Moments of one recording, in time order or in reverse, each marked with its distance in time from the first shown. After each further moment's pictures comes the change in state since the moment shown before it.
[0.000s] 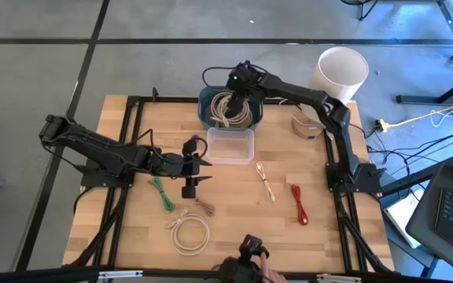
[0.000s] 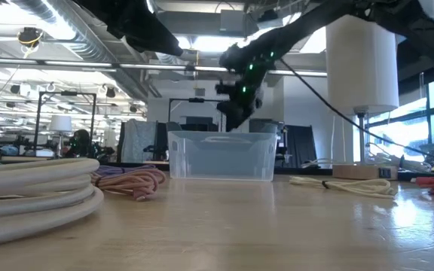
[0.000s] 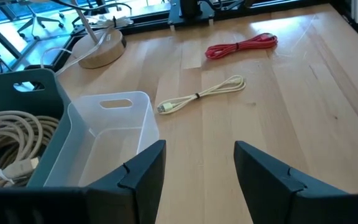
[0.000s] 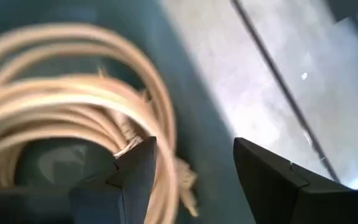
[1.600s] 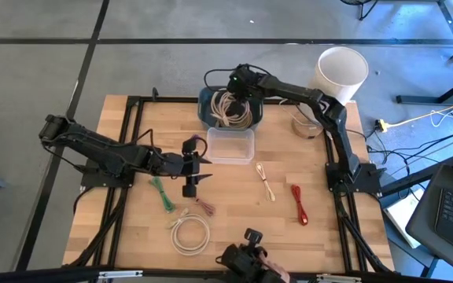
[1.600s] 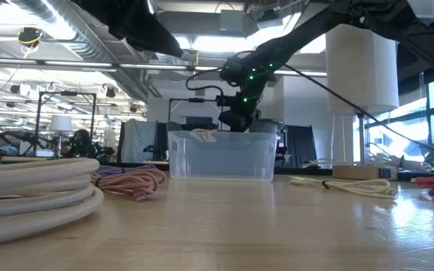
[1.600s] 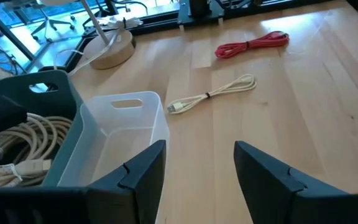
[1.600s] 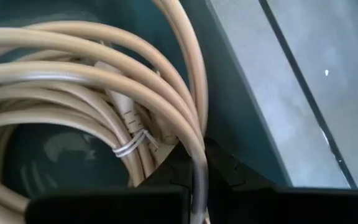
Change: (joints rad) left arm 0.002 0.000 0.000 0.000 -0.035 0.018; right arm -0.047 0.069 -0.007 0.001 -0.077 -0.045
